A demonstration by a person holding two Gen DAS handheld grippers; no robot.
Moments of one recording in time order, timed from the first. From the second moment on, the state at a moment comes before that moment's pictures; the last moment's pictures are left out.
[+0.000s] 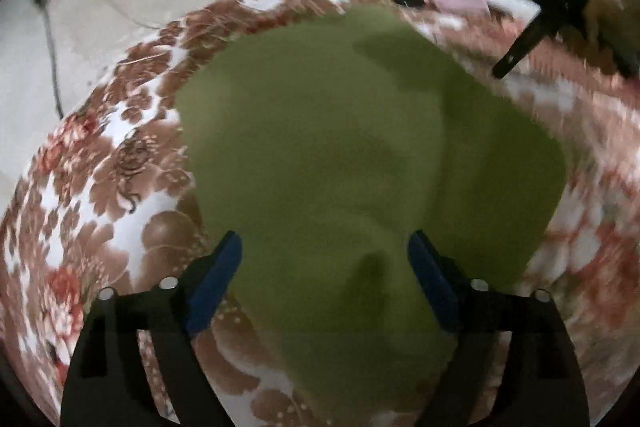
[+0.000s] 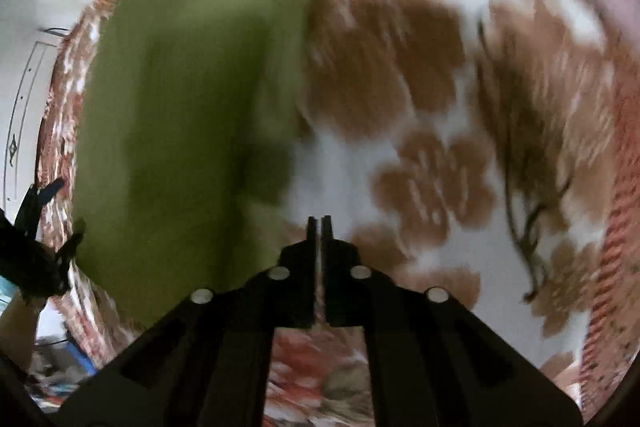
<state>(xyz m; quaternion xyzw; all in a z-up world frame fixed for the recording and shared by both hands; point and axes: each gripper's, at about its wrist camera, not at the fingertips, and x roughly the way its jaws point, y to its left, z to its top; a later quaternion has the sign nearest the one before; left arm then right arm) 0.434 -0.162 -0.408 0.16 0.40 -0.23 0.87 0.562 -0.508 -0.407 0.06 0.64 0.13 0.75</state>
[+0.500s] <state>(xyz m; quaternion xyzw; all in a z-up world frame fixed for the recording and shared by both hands) 0.449 -0.184 -0.440 0.10 0.44 -0.20 0.87 0.661 -0.403 -0.422 -0.08 0.55 0.05 0.83</state>
